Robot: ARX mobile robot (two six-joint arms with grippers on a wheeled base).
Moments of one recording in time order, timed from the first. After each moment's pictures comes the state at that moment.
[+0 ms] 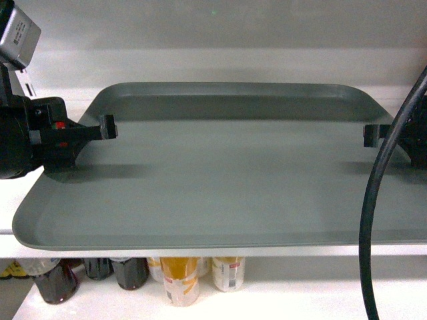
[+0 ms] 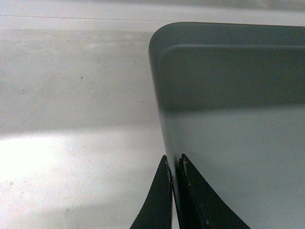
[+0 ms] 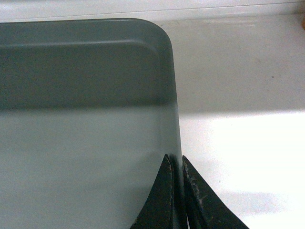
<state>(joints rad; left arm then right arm) -0.25 1.50 0.60 0.50 -0.07 -0.15 0.23 1.55 0.68 0.40 0.14 0.14</state>
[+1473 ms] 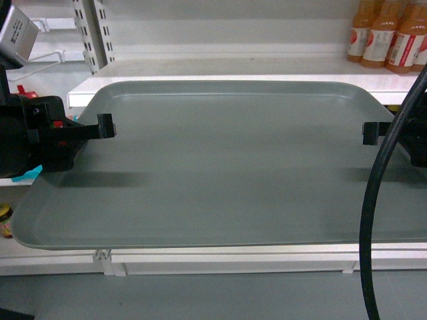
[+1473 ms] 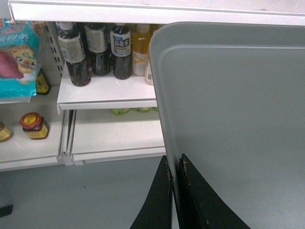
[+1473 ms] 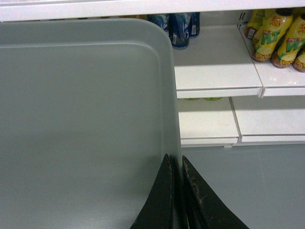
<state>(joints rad) -0.25 1.49 0.59 0.50 -0.07 -0.15 0.24 1.54 0.68 0.40 0.15 0.14</state>
